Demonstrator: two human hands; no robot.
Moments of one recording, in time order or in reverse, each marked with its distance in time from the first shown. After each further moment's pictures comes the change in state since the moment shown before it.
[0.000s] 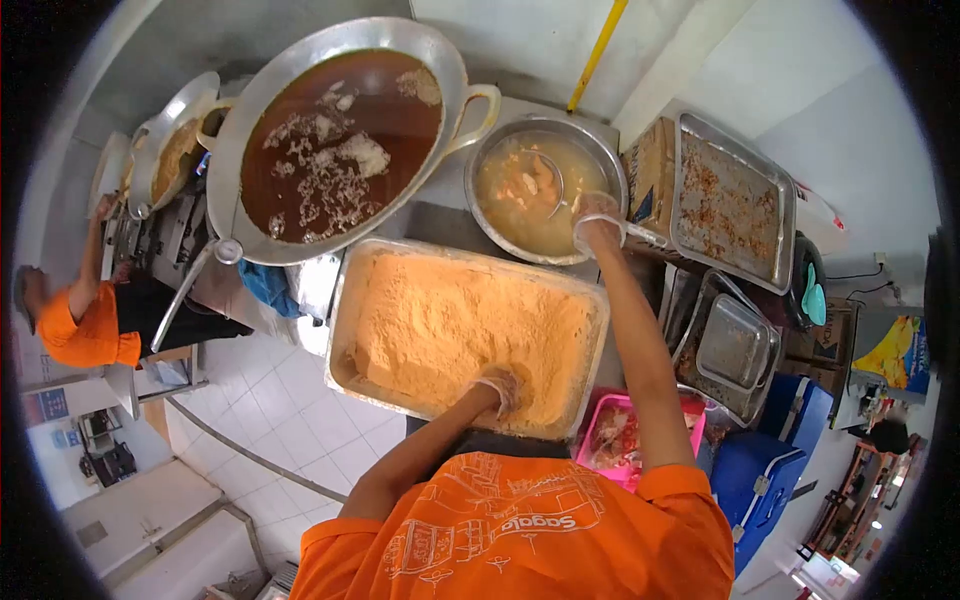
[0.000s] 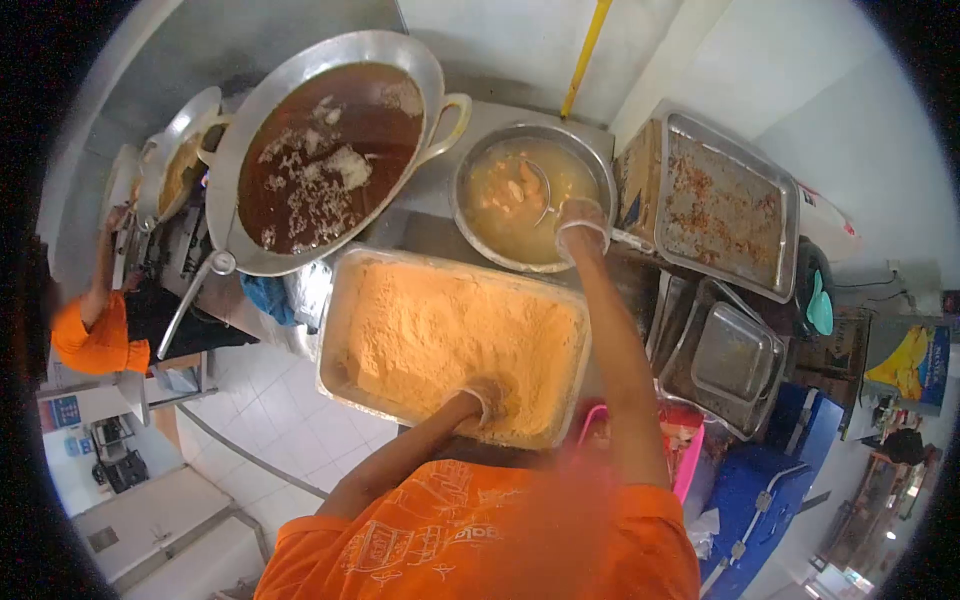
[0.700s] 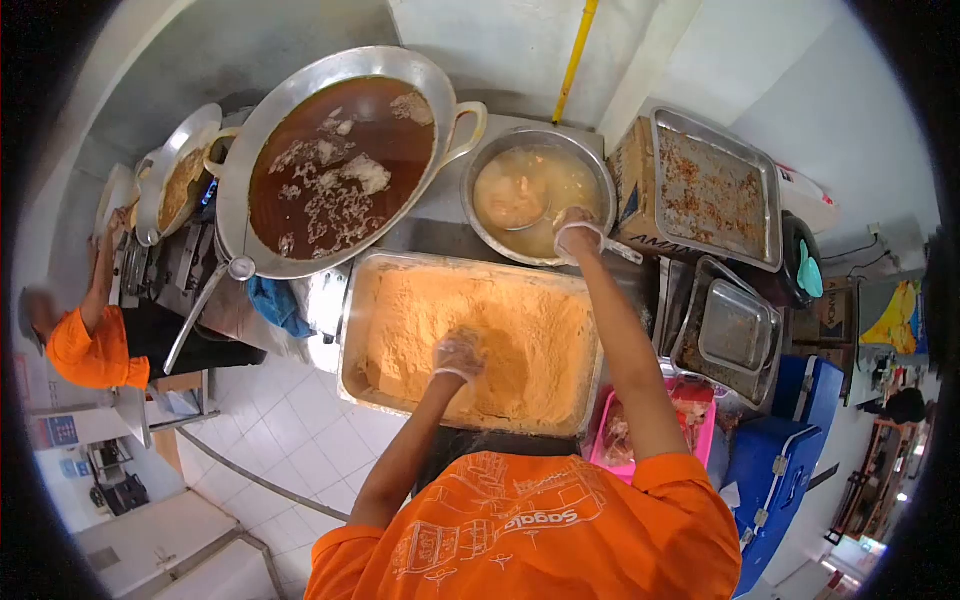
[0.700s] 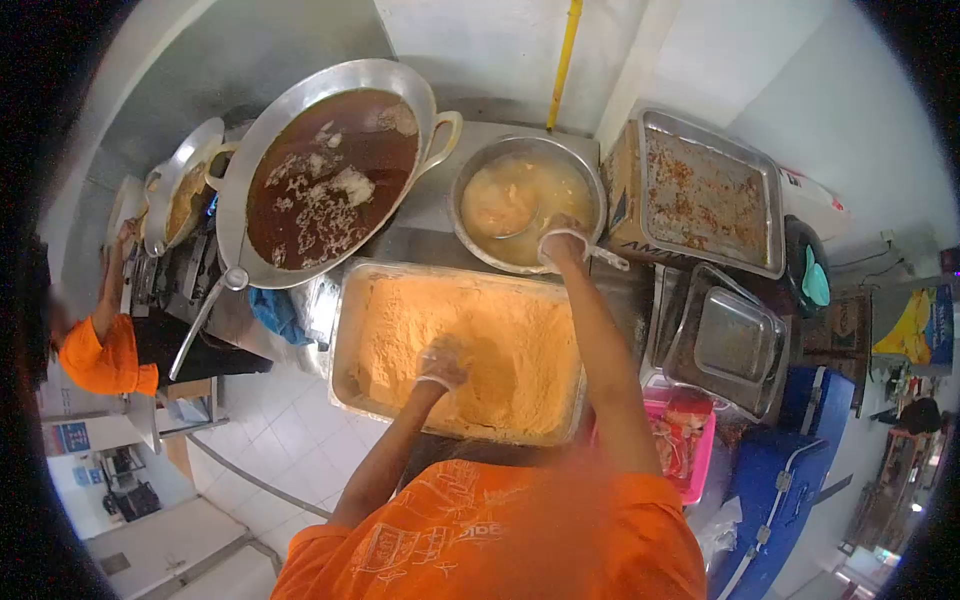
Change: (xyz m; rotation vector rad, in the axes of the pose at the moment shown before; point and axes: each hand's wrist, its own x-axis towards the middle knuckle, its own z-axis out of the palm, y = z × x) left_hand -0.090 -0.026 -0.092 -0.007 0.347 -0.517; right_hand -0.015 -0.012 0.031 0.055 -0.128 0.049
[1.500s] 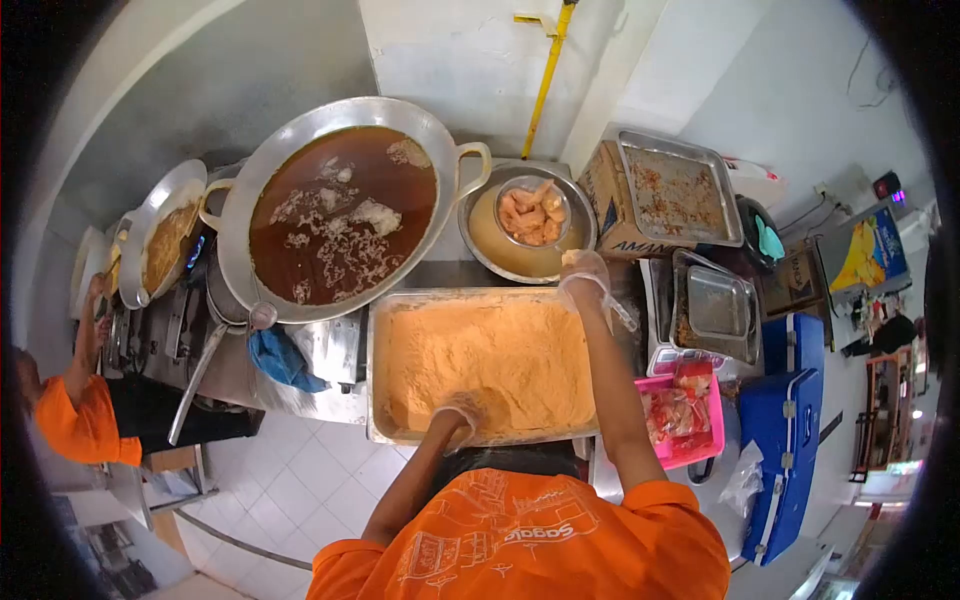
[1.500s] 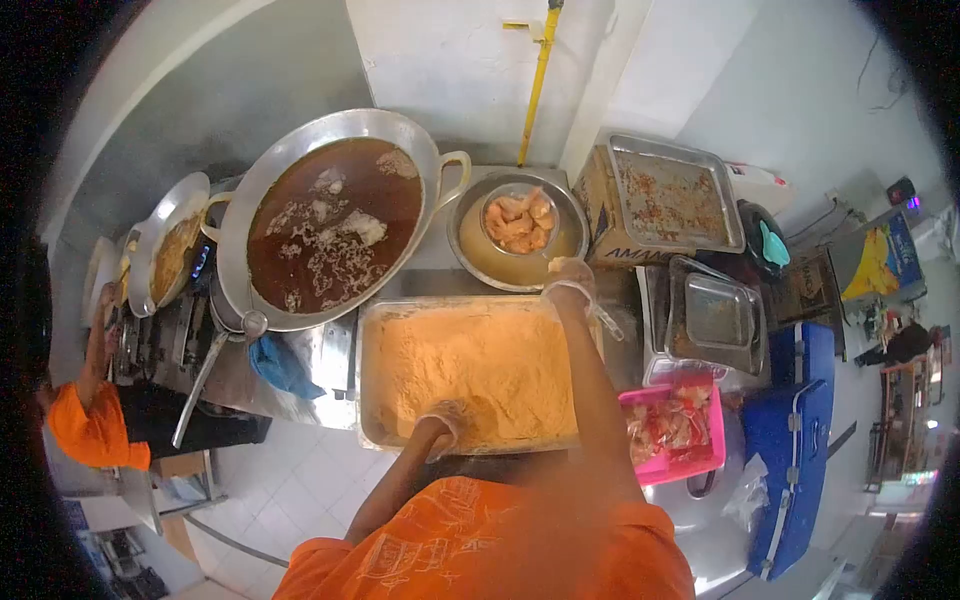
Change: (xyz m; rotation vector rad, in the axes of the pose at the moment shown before) left_hand -0.017 -0.104 0.057 -0.002 -0.192 0.574; right_hand -0.100 -0.019 -0.025 -0.099 0.296 0.188
